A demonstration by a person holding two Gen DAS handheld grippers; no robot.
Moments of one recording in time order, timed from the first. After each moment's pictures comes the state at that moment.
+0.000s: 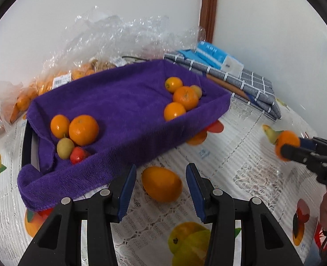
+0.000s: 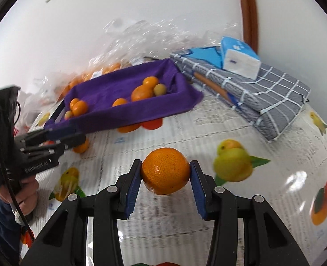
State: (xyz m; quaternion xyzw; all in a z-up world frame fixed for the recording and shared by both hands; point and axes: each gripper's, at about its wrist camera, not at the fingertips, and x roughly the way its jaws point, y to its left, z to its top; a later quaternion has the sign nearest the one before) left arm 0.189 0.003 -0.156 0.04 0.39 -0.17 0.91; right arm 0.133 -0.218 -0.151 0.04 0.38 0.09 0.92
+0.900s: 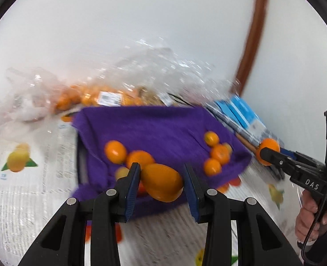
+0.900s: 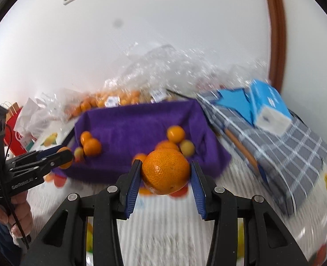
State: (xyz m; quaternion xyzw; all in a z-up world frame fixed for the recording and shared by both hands) left arm 0.199 0.084 -0.111 -0.09 0.31 -0.09 0.94; right arm 0.214 -0.160 -0.100 -0.01 0.32 0.14 0.94
